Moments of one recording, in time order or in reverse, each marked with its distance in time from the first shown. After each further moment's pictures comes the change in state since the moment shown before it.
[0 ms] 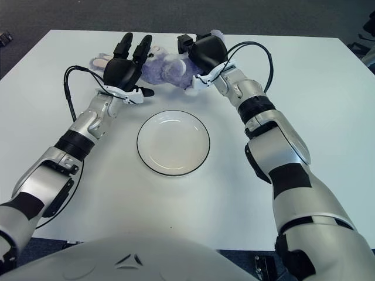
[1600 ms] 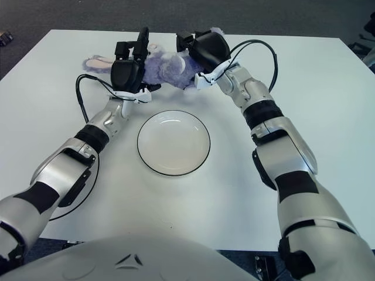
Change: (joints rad) left arm -0.161 -0.151 -0.012 0.428 -0.047 -0.071 0.488; right arm 0.104 -0.054 -0.104 -0.236 0.056 -0.024 0.157
